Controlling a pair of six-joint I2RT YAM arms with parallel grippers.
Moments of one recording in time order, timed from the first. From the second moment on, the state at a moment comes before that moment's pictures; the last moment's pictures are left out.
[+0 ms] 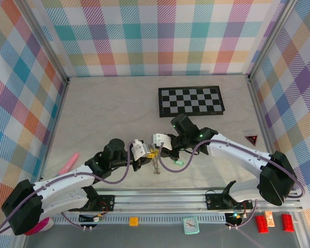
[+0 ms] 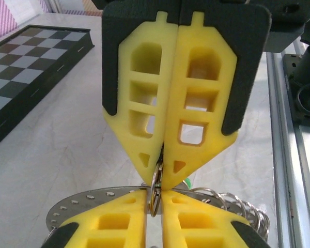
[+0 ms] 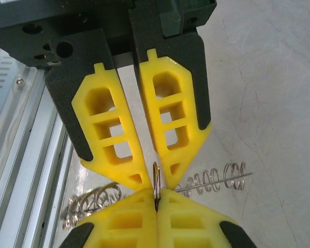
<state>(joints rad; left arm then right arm) -0.81 0.96 0.37 0.21 0.38 0.22 0.84 1.34 0.94 -0.47 -0.57 -0.64</state>
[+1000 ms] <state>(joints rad) -0.81 0.94 0.25 0.50 0.41 0.12 0.73 1.31 0.76 -0.12 -0.87 -0.42</state>
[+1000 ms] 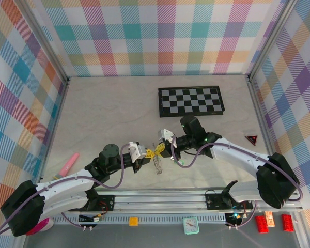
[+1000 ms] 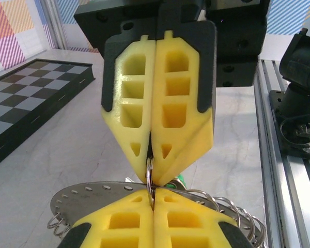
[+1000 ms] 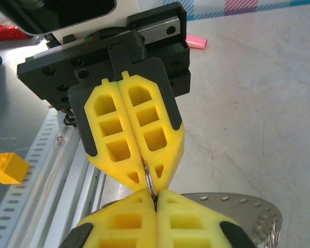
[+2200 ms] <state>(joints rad) -0.81 0.96 0.29 0.35 0.44 0.12 0.74 1.27 0.81 -0.34 -0.79 -0.51</state>
